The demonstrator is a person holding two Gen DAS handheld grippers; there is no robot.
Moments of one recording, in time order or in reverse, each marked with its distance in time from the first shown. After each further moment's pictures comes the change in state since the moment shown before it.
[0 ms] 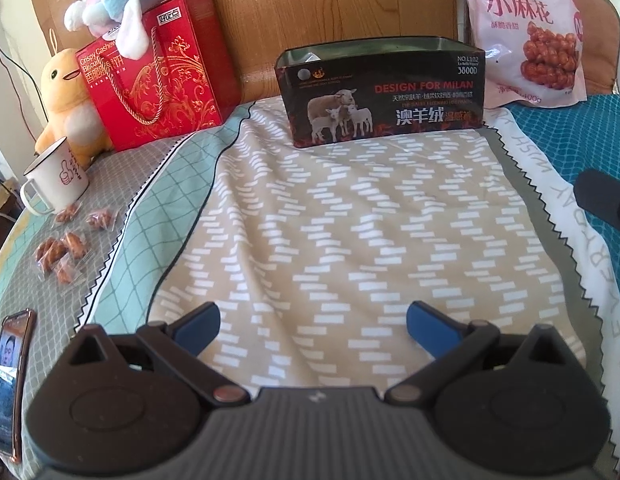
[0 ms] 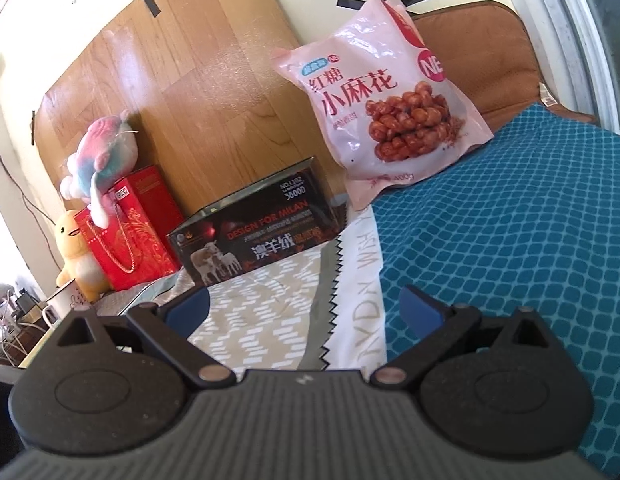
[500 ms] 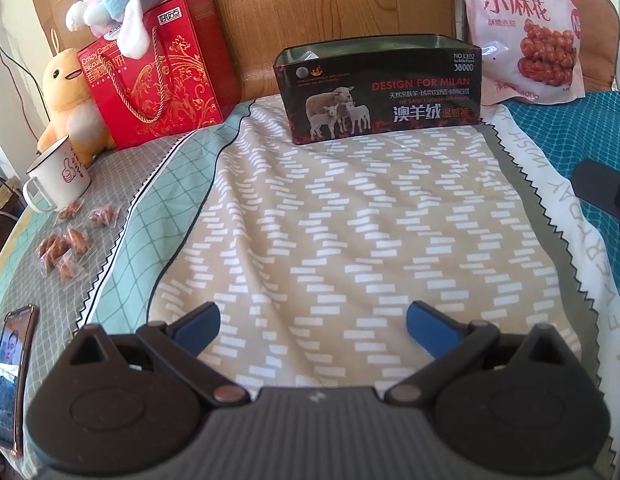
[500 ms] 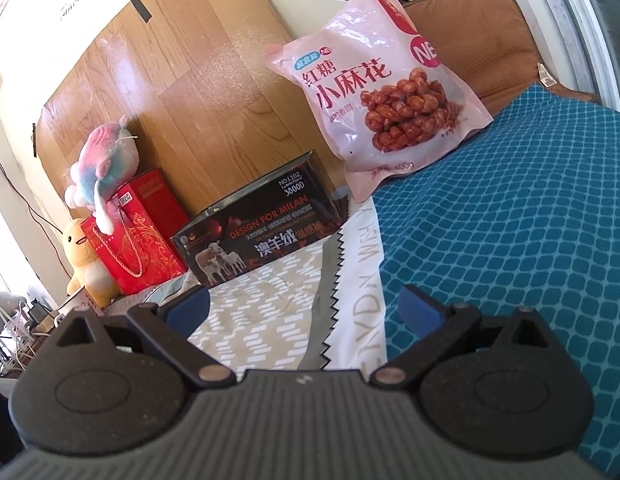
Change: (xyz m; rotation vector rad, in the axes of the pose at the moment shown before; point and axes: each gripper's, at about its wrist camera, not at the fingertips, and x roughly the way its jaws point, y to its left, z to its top) left arm -0.005 0.001 -0.002 0.006 0.006 0.000; right arm 0.002 -0.008 0.002 0.056 0.020 0.025
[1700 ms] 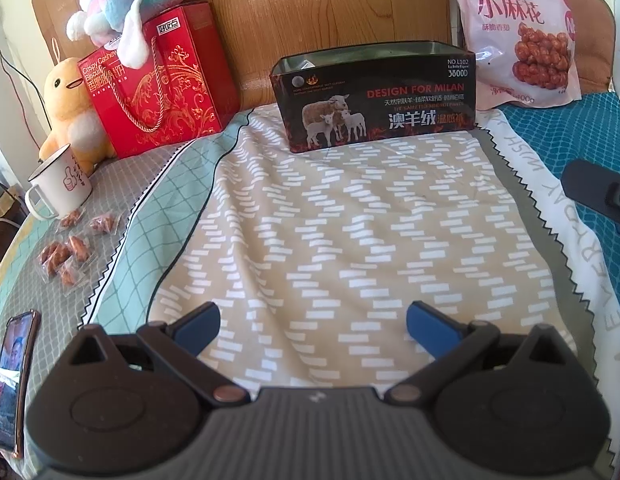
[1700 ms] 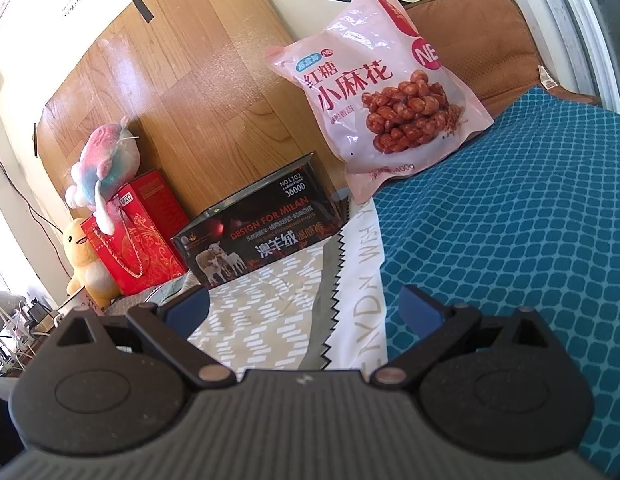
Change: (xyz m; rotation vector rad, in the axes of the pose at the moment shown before) left arm -0.003 -0.003 0.000 0.010 -0.026 0.001; right arm -0.001 0.001 0.000 -0.003 -0.003 0.000
